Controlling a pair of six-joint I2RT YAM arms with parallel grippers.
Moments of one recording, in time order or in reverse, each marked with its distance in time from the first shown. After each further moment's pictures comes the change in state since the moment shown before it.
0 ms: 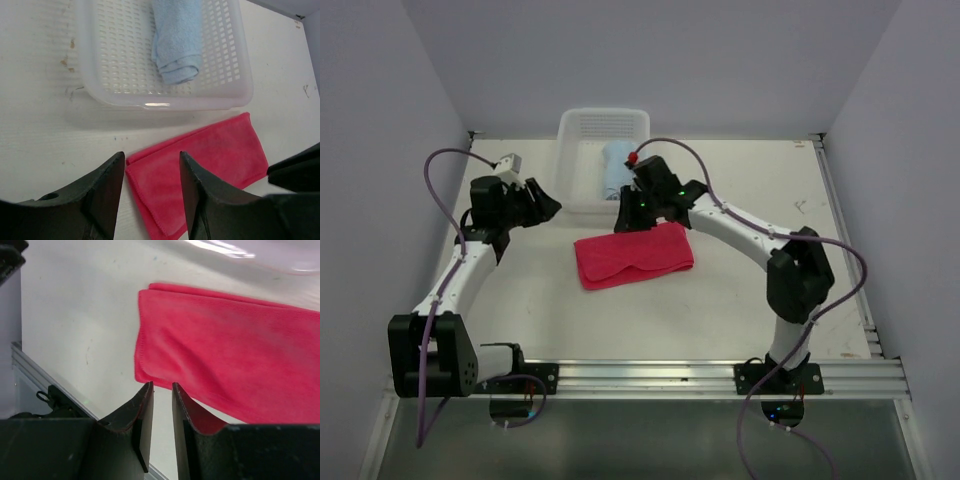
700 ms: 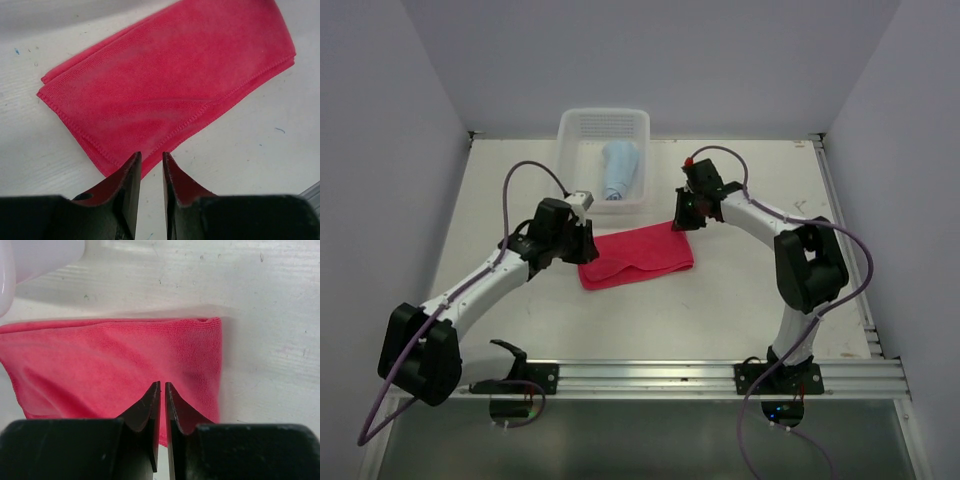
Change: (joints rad) left arm -0.440 -0.012 -0.030 -0.270 -0.209 0.082; right arm -0.307 -0.046 -0.266 0.055 0.080 -0.105
